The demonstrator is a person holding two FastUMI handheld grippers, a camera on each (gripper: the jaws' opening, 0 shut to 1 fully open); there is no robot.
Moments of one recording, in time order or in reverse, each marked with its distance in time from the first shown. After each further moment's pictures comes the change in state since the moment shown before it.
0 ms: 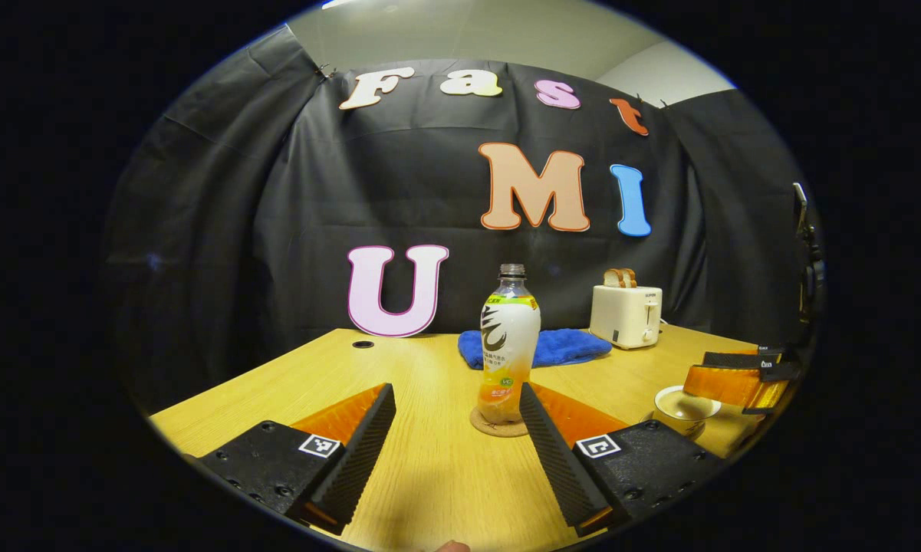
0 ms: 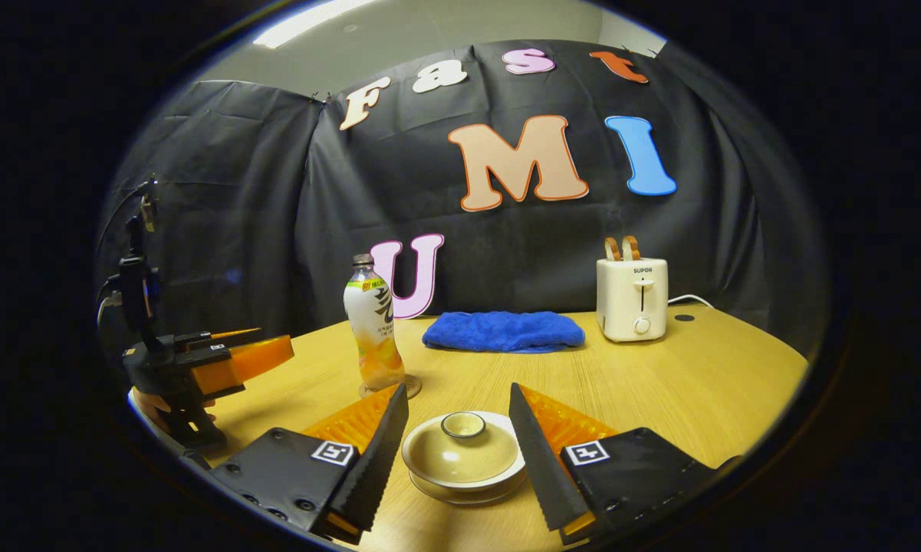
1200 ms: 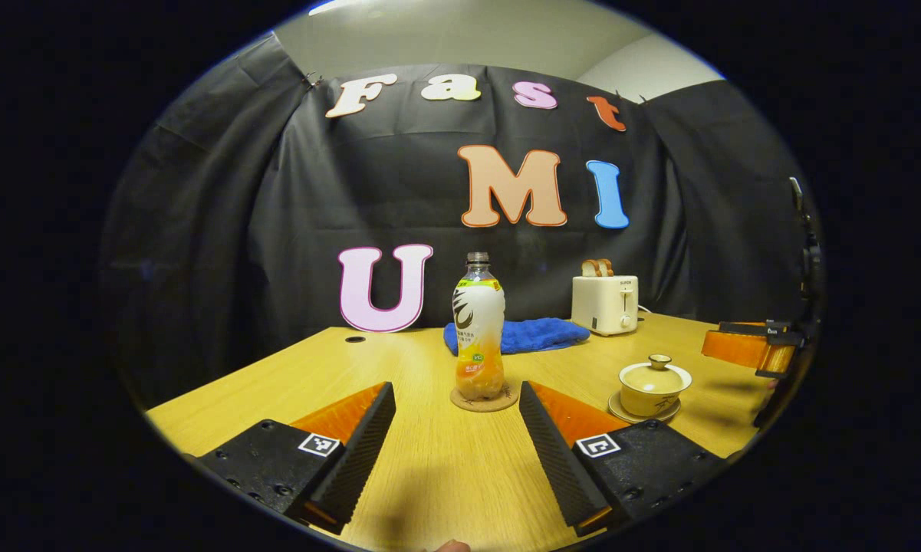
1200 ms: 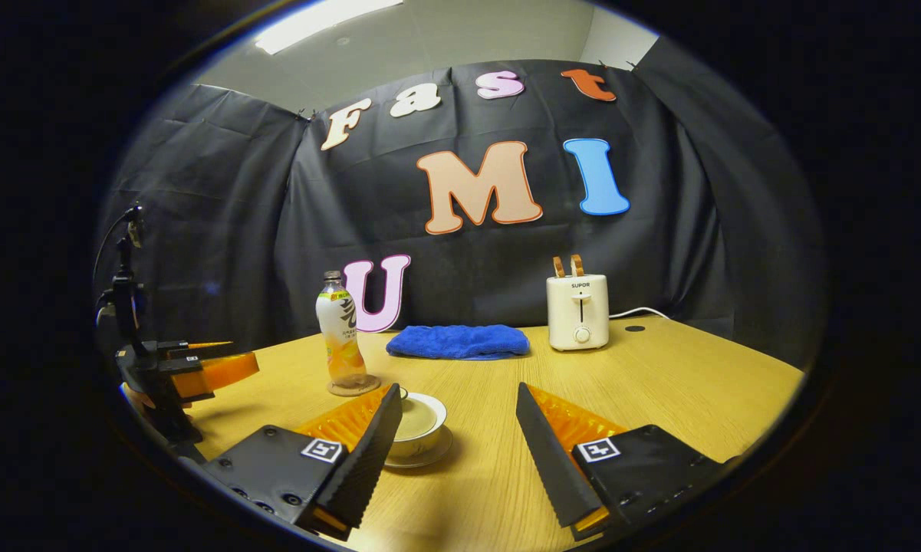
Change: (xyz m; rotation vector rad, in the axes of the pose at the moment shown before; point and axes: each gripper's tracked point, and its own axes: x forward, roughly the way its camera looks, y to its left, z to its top) left arm -0.037 -0.024 -0.013 0.040 -0.023 -0.035; right arm -0.057 -0.058 0.001 0.004 -0.083 -0.097
